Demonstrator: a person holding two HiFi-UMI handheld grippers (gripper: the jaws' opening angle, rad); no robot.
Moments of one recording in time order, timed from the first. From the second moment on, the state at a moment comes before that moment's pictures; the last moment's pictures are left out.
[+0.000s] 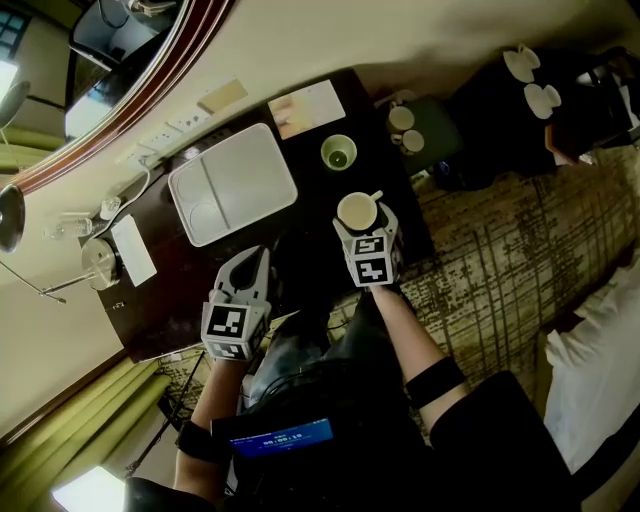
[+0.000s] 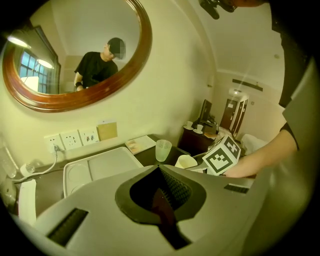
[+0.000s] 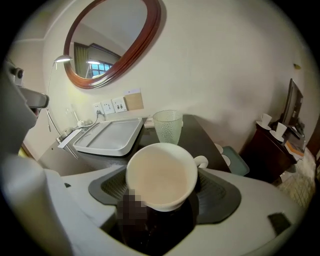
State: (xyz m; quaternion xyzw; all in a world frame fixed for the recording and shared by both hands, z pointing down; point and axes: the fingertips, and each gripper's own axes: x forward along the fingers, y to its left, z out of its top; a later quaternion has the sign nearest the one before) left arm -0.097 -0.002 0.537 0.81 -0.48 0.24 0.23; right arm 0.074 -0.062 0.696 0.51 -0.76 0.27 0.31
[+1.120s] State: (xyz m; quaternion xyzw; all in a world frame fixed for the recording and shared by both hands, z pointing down) left arm -0.124 0.014 0.536 0.80 -0.52 0.19 0.23; right arm -0.003 -0.056 0.607 0.34 -0.87 0.15 0.34
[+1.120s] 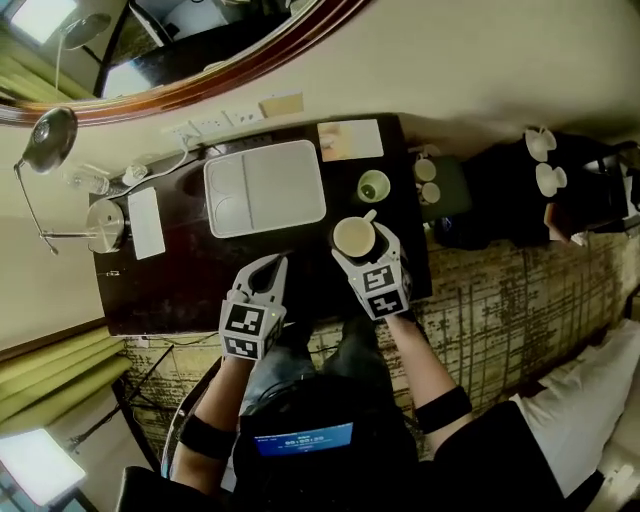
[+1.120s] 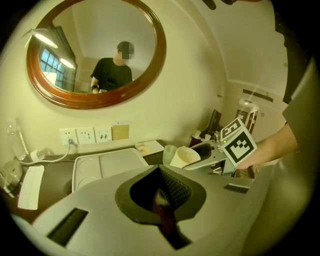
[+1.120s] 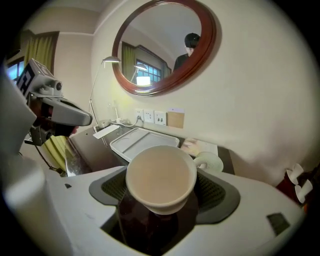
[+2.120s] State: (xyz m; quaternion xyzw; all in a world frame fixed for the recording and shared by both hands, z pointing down) left arm -0.237 -0.033 0.570 0.72 -0.63 0.16 0.25; right arm -0.304 -0.143 0.611 0.05 -0.94 0.01 0.33
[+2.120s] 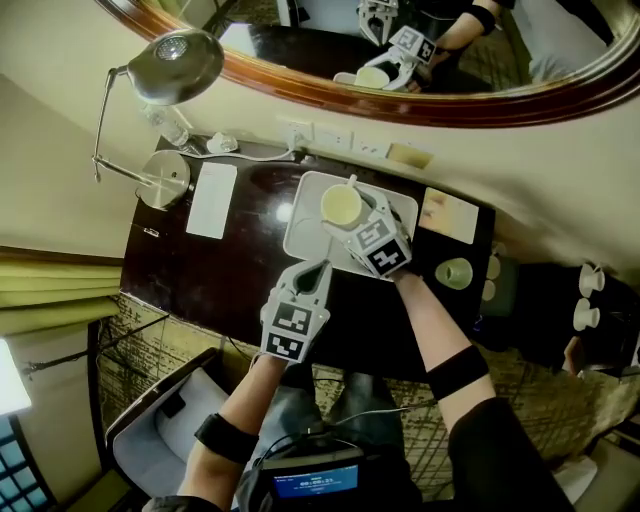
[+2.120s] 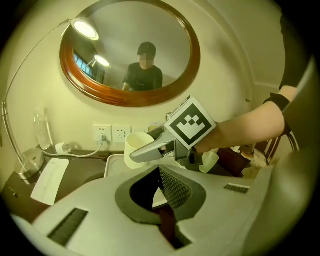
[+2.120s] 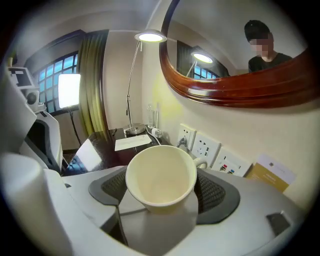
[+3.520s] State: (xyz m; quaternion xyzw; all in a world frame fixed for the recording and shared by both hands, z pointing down) left arm -0.252 -0.045 0.584 0.70 -0.64 0.13 0.27; right arm -0.331 -0.171 0.624 0.06 -0.94 0.04 0.32
